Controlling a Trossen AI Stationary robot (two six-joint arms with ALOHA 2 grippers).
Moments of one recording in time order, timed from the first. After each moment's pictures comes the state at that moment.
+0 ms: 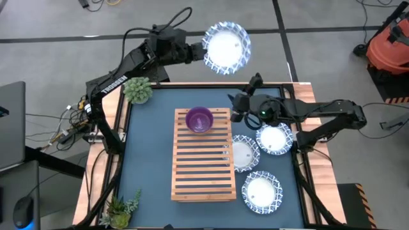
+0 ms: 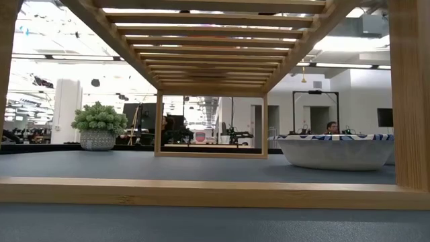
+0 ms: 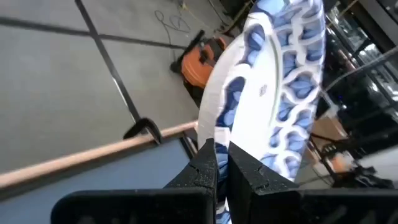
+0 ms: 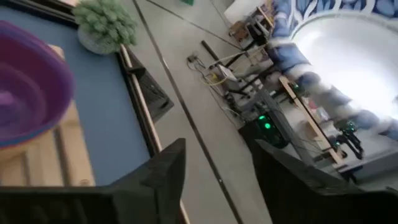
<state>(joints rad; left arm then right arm) 0.52 1.72 2.06 -0.57 -0.01 -0.81 0.02 1.27 1.27 -0.37 0.83 -0.43</state>
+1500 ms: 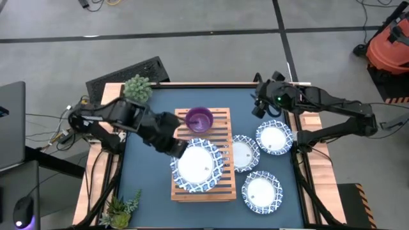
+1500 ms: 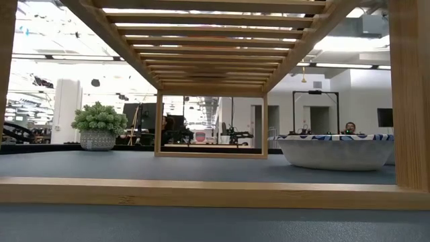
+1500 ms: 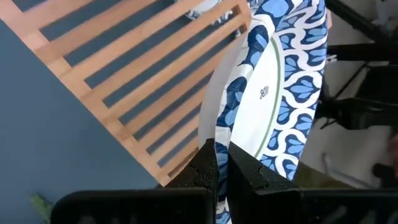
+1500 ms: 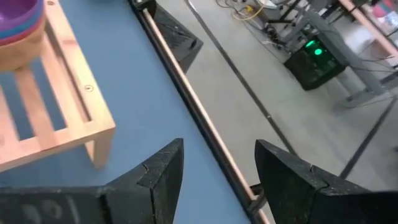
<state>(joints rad) -0.24 1.62 2.06 -1.33 0.06 -1.35 -0.18 1.08 1.27 -0.86 0.58 -0.08</state>
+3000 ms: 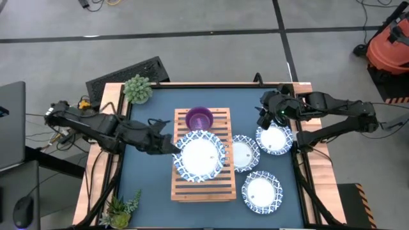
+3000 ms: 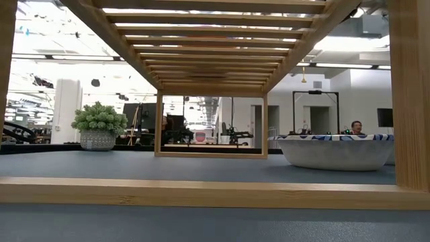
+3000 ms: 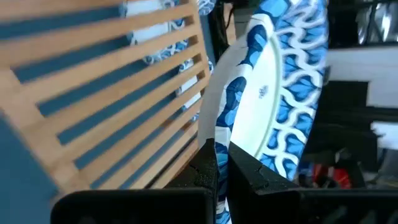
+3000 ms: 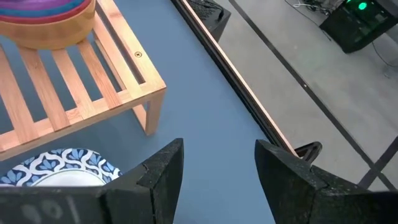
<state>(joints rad) -0.30 1.13 1.15 -0.46 -0.13 -1.56 -0.02 1.05 1.27 -1.07 0.57 0.24</state>
